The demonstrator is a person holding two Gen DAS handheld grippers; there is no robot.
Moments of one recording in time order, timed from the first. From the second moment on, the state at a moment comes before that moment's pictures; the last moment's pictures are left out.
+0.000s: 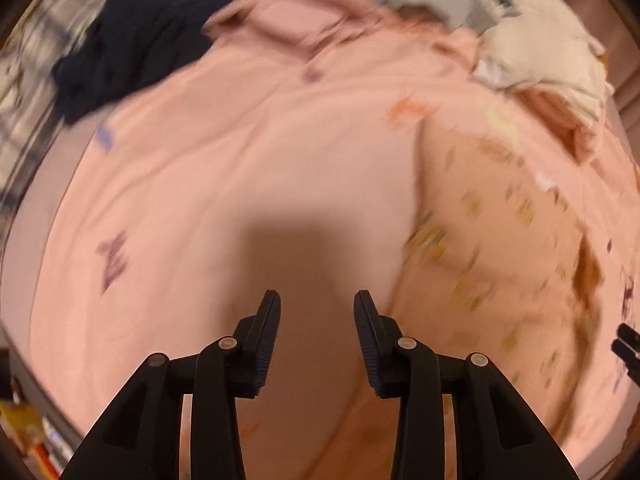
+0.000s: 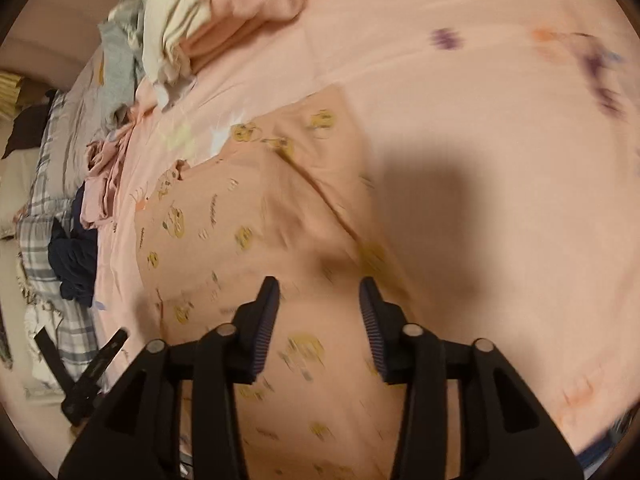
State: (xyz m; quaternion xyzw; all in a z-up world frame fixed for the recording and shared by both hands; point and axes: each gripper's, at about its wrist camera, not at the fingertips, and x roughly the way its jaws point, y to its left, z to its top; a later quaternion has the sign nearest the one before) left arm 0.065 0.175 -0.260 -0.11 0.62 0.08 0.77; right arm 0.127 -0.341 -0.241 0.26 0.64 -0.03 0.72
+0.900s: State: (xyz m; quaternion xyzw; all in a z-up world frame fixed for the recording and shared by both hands) left arm -0.062 0.197 -0.304 -0.35 0.69 0.03 0.64; right arm 0.068 -0.387 -0.247 0.30 0.65 -0.01 0.70
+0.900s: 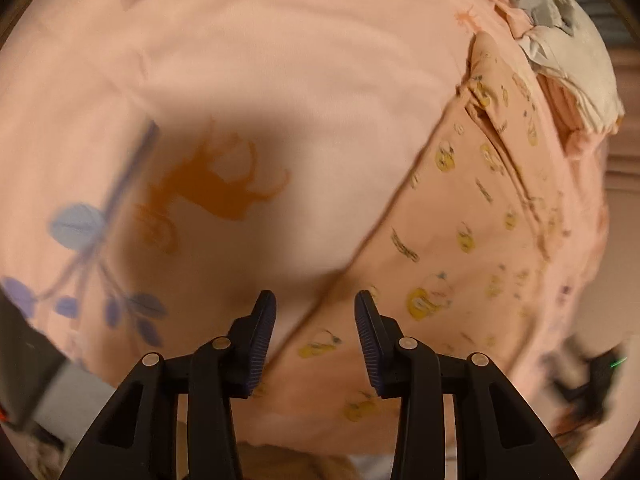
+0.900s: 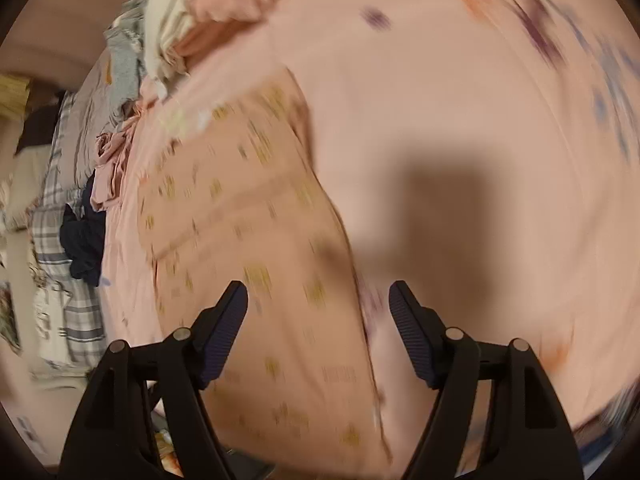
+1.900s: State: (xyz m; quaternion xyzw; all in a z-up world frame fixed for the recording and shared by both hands) left arm -0.084 0.167 -0.319 -0.30 0.75 0.00 0.59; right arm -0.070 -0.341 -0.321 0.46 0.68 -0.02 0.57
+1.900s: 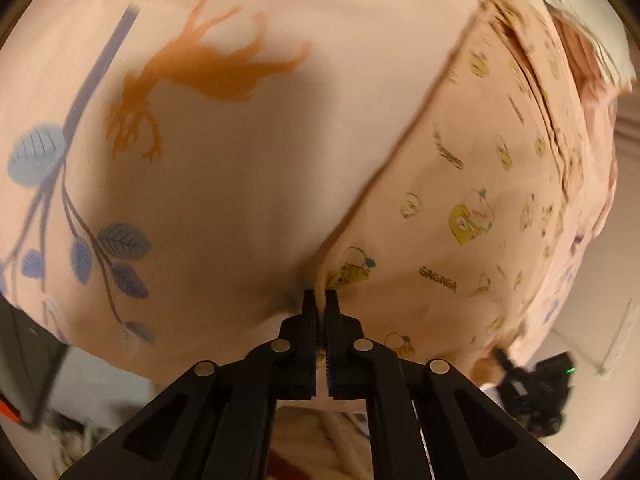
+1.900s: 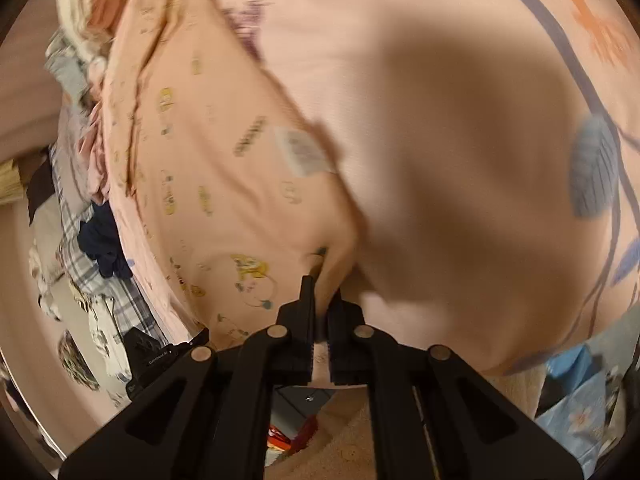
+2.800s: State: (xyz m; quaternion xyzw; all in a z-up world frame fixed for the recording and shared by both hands) left arm 0.103 0.154 -0.205 -0.33 0.63 -0.08 0.69; right arm 0.065 -0.354 -0.191 0.48 0.53 -0.01 0.69
